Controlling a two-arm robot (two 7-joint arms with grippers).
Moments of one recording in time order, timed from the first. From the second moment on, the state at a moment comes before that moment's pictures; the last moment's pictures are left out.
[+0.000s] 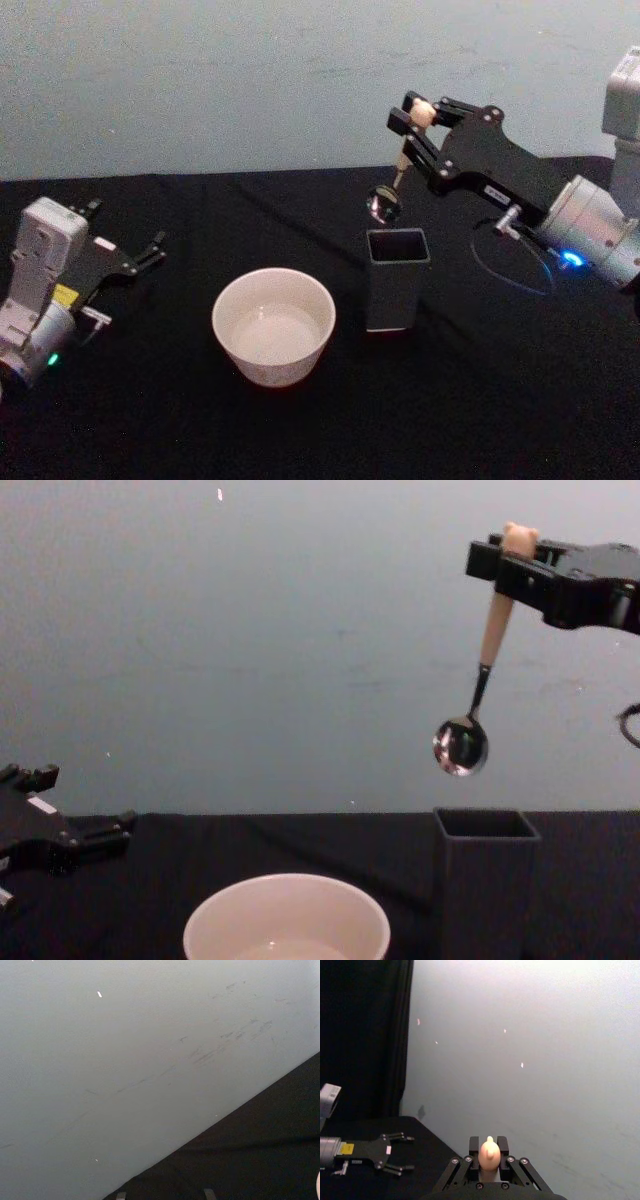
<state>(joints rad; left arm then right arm) -0.20 0.60 0.45 -1.41 -0.25 -0.12 0.03 0.30 0.50 -0.35 -1.63 0.50 -0.12 0.53</state>
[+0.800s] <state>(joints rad) -0.20 0.60 0.45 -1.41 -0.25 -0.12 0.03 0.23 0.50 -0.34 -1.62 0.49 -0.04 0.47</state>
